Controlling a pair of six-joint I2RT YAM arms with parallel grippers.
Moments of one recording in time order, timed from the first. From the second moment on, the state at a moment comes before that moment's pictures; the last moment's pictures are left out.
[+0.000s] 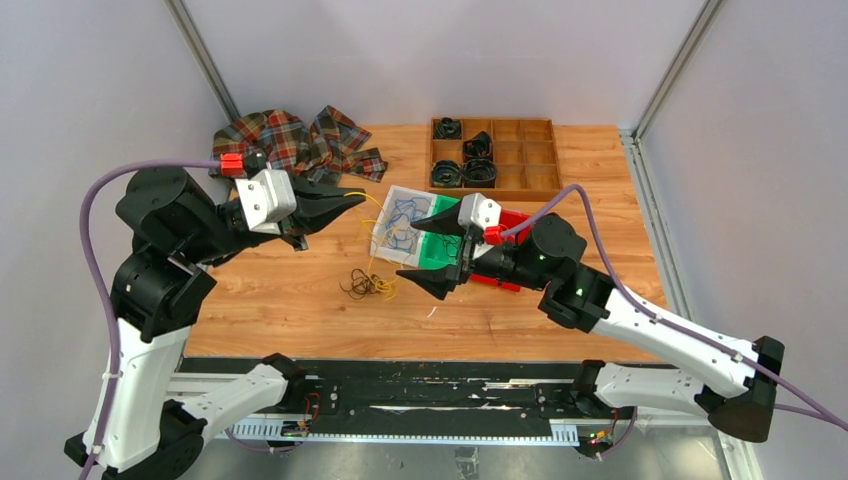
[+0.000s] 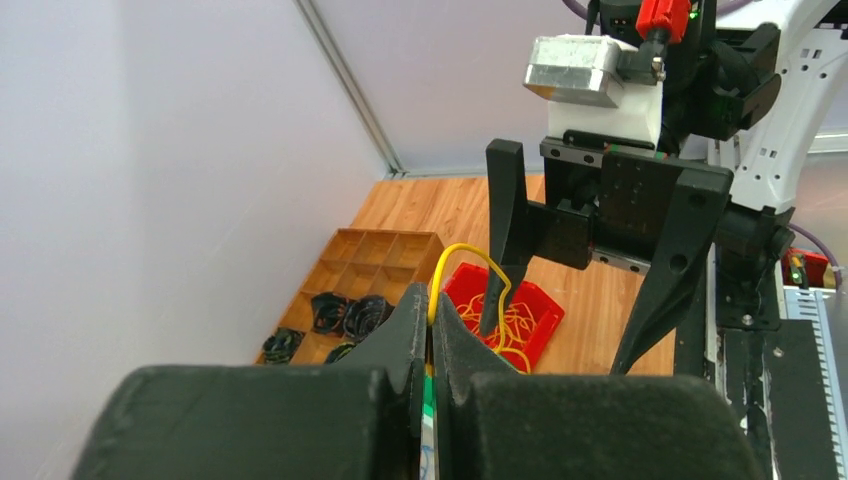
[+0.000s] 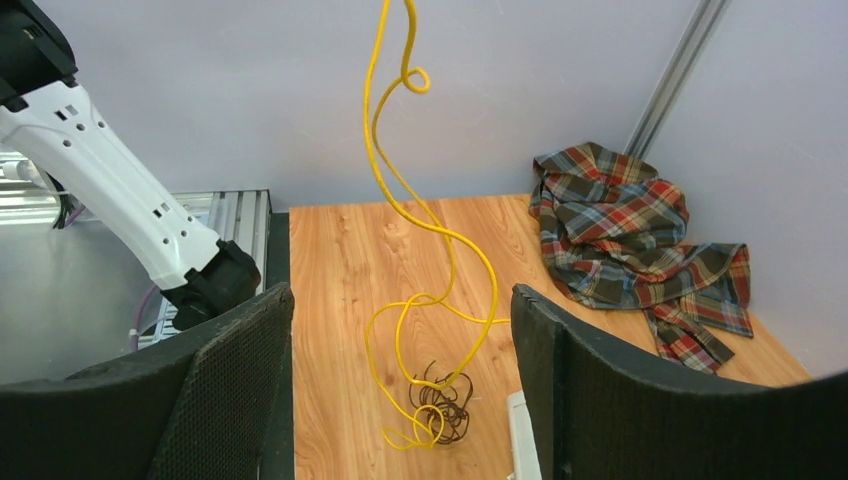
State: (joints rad) left arm -0.51 0.95 1.66 -0.63 0.71 0.33; right arm 1.05 1.05 1.01 0.18 -0.31 -0.10
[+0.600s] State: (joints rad) left arm -0.51 0.95 1.64 -0.63 0.73 0.32; right arm 1.09 1.28 1.15 0.21 -0.39 -0.01
